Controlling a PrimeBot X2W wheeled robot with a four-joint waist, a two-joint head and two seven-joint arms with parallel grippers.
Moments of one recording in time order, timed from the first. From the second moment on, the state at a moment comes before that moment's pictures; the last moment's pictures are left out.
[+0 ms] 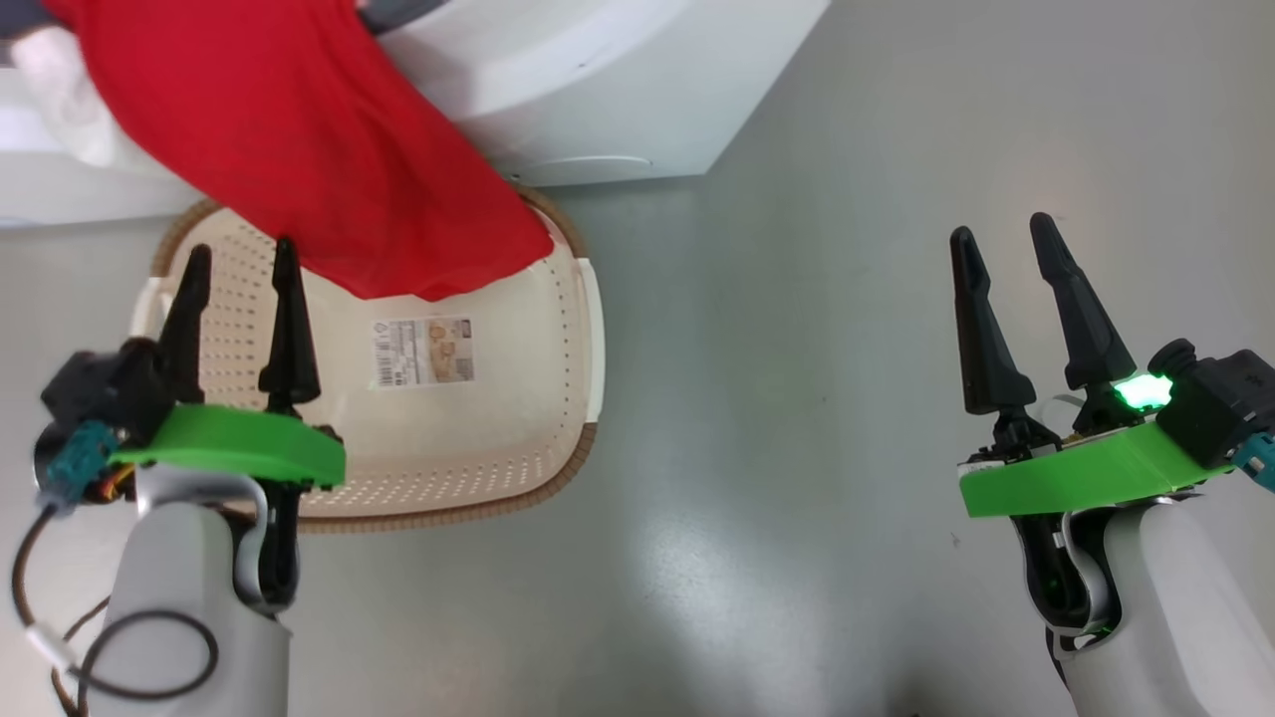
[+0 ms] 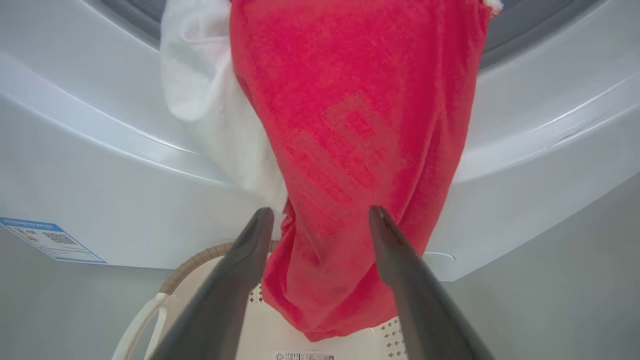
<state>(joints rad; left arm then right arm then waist) -0.59 0.02 0.12 0.53 -0.20 -0.13 -0.26 -0.32 -0.05 0.05 0.13 0.42 0.12 -0.26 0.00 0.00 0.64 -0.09</state>
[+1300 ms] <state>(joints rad) -0.42 0.03 -0.02 0.13 -0.20 -0.04 -0.26 -0.27 -0.07 0.05 0.14 0.41 0.12 -0.26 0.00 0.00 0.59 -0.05</state>
